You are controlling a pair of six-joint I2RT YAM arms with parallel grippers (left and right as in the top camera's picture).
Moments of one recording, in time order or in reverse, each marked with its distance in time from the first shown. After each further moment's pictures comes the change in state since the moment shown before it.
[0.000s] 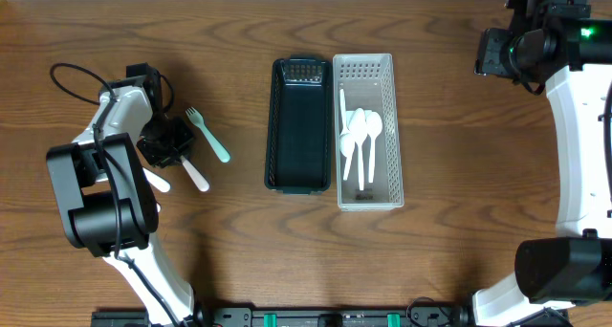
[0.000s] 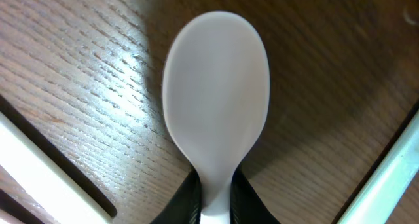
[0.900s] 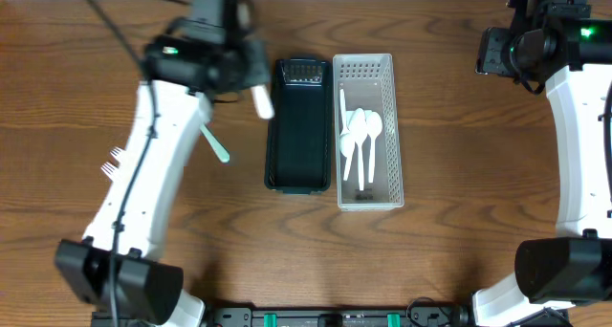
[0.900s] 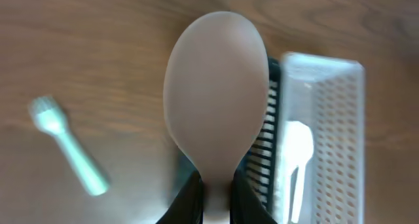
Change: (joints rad) left arm -0.510 -0.325 0.394 -0.056 -0.018 0.037; right arm 0.000 0.000 0.000 0.008 0.021 0.000
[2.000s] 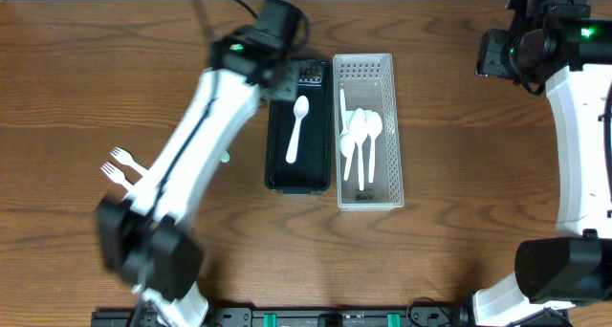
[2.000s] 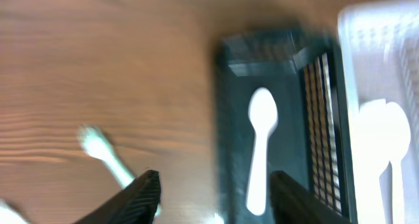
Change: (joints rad) left arm -0.063 0.063 -0.007 0.019 -0.248 0.198; right arm 0.000 0.000 0.000 -0.015 0.000 0.000
